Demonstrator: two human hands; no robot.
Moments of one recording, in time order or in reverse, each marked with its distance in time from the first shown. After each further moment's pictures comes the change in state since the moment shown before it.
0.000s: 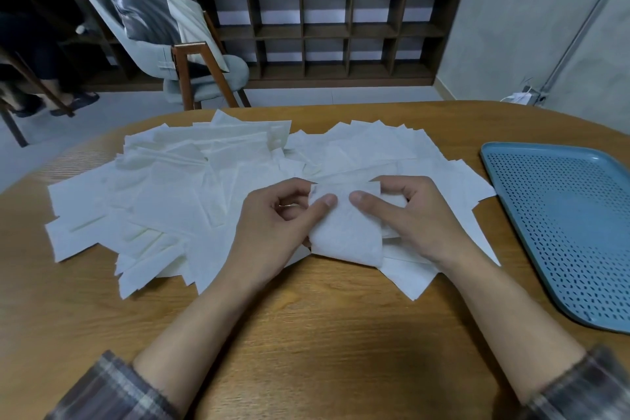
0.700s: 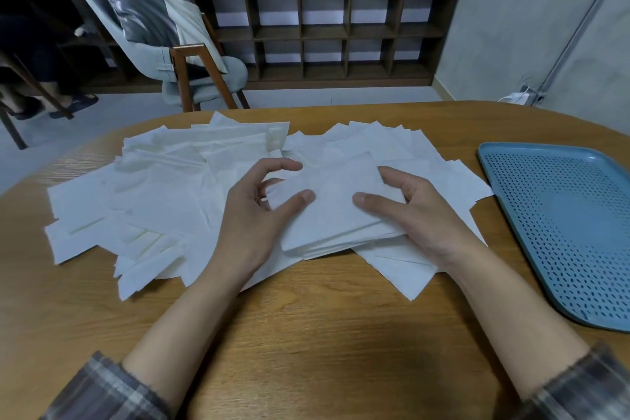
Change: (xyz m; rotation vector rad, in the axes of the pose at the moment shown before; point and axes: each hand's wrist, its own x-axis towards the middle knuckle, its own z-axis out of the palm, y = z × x) left_hand 0.007 0.003 -0.014 0.038 0.076 0.044; right_hand -0.002 -0.008 -0.004 0.089 -0.045 0.142
